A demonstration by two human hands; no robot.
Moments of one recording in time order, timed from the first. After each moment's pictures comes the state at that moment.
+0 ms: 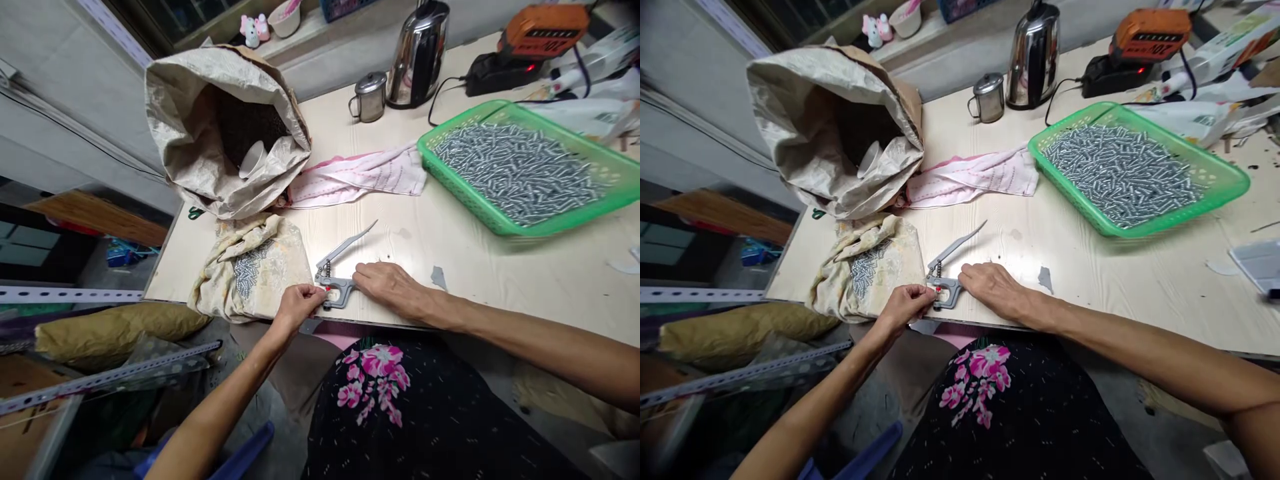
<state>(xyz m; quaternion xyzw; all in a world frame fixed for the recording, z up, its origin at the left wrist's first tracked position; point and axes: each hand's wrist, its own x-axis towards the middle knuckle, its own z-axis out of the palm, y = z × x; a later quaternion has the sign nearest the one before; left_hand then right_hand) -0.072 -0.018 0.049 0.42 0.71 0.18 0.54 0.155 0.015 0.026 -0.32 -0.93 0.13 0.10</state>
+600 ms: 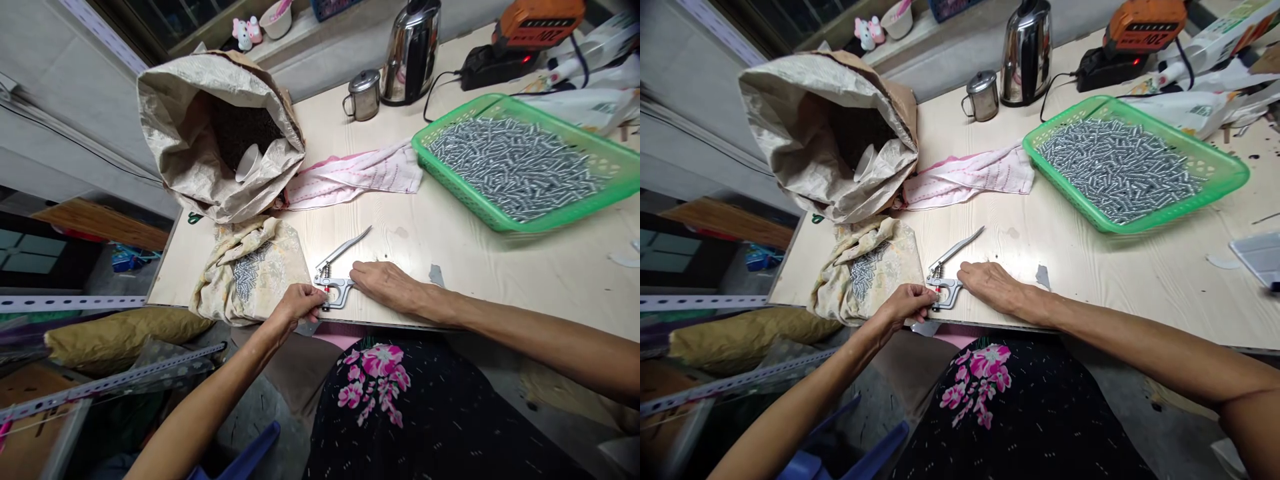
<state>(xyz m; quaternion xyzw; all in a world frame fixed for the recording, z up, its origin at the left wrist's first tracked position) -0.065 -0.001 0.058 0.37 0.72 0.06 0.58 0.156 0.023 -0.003 -0.33 -0.91 0.21 0.12</state>
